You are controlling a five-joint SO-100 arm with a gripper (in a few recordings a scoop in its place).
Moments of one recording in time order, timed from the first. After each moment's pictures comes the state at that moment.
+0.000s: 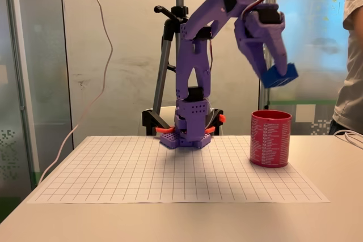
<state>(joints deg) -31.5 96.2 58.9 97.2 2.1</state>
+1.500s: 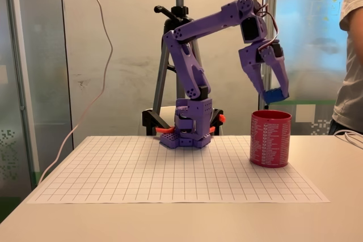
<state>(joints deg) -59.8 120.5 103.0 91.7 7.2</state>
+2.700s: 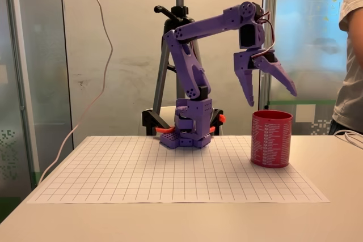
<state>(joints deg) -60.1 119.4 105.8 97.1 10.8</state>
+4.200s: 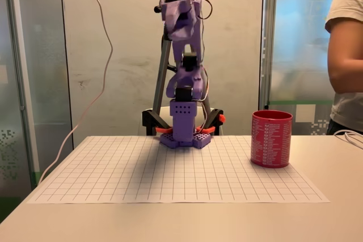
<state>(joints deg) 7.7 172.5 114.5 69.5 7.1</state>
